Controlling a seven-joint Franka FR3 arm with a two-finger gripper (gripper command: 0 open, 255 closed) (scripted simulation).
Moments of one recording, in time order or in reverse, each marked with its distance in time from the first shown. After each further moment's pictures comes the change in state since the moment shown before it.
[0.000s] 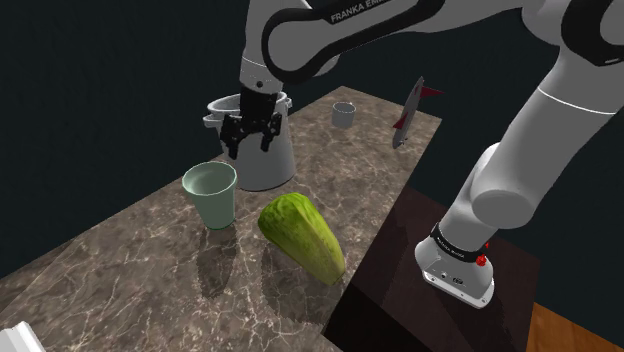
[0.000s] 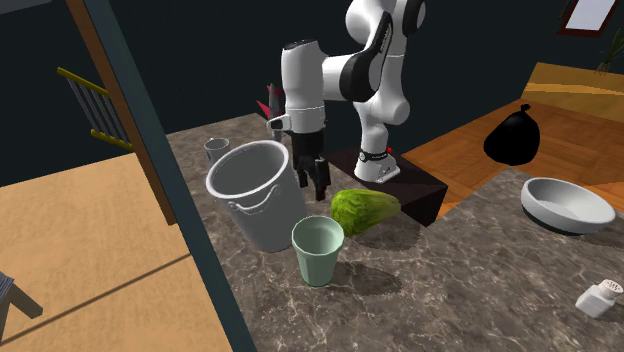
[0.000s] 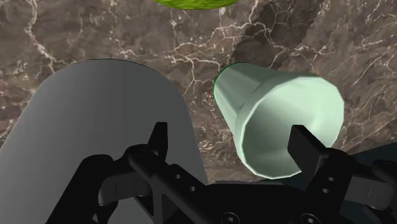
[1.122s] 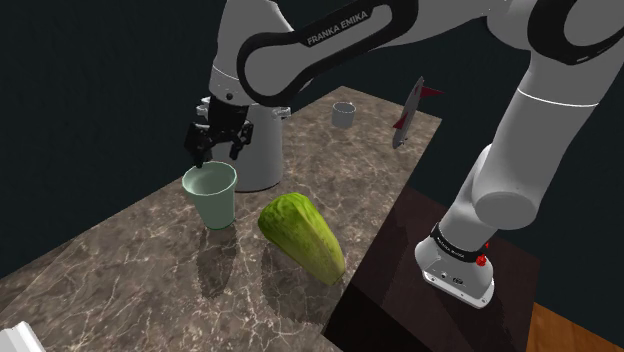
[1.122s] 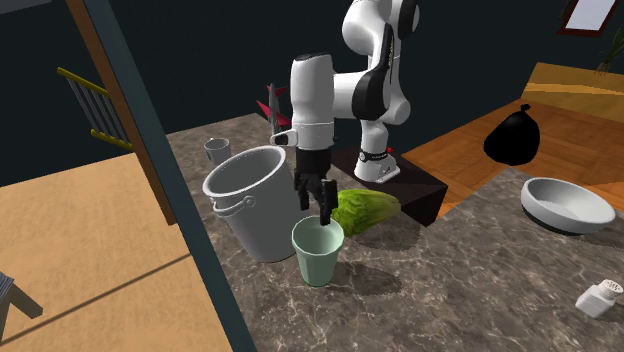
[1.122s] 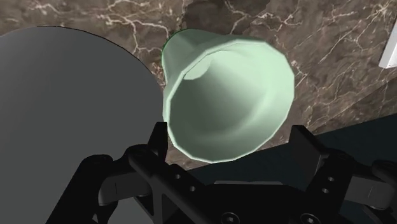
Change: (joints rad) arm 0.053 0.140 0.044 0.094 -0.072 0.170 0.077
